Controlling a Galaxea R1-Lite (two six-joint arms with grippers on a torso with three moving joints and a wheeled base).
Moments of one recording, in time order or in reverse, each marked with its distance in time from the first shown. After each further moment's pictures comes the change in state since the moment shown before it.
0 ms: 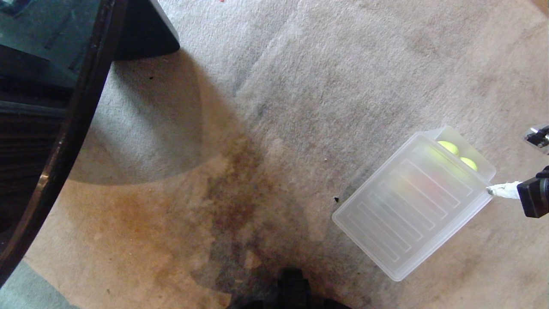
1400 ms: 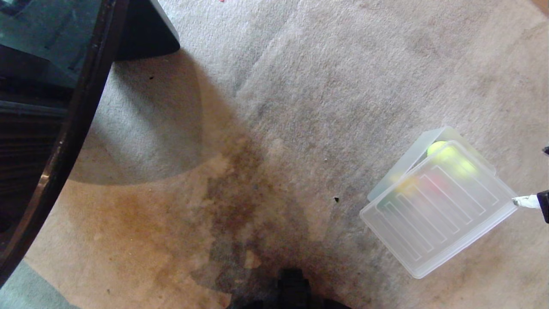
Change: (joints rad) left arm 0.000 0.000 0.000 0.000 0.000 0.000; right arm -0.221 0.122 -0.029 0.012 0.006 -0.099
